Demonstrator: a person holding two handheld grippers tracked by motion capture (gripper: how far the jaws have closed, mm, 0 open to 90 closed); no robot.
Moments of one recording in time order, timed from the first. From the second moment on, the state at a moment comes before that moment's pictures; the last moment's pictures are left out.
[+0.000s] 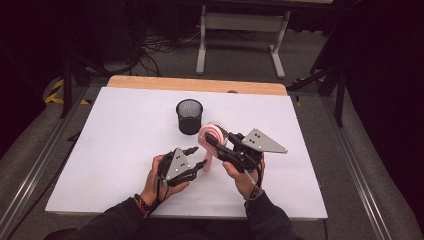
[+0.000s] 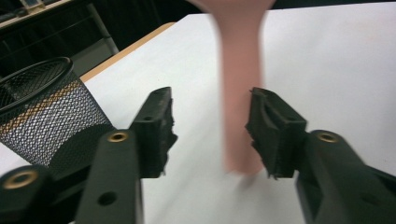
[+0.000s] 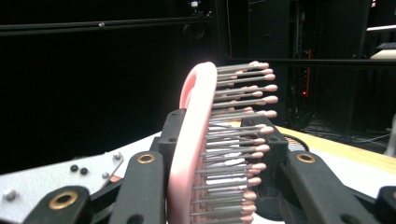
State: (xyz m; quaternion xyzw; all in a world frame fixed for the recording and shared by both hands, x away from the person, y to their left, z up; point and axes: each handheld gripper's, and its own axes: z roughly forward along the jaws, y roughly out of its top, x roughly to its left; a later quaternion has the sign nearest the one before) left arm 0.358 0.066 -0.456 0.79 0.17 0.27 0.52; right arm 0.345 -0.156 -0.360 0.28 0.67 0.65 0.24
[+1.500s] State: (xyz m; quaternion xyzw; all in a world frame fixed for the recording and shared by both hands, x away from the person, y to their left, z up) left arm 0.360 0.206 -0.441 0.79 0.16 0.25 0.54; right arm 0.353 -0.176 -0.348 0.29 0.66 0.63 0.28
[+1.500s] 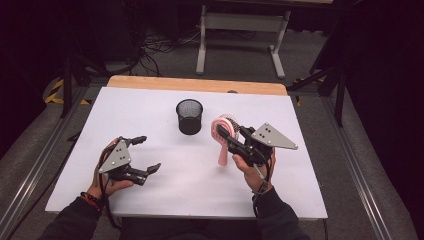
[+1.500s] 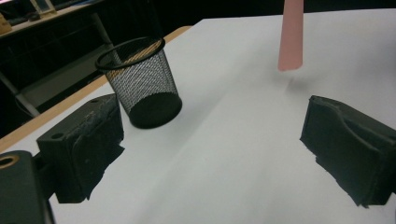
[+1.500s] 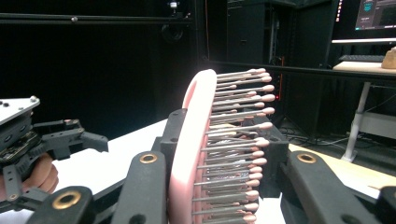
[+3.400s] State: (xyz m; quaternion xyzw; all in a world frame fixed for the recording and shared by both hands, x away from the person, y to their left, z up) left arm 0.337 0.249 -0.463 0.78 0.21 0.24 0.54; right arm 0.421 -0.144 -0.286 0.27 0.64 0.64 0.32
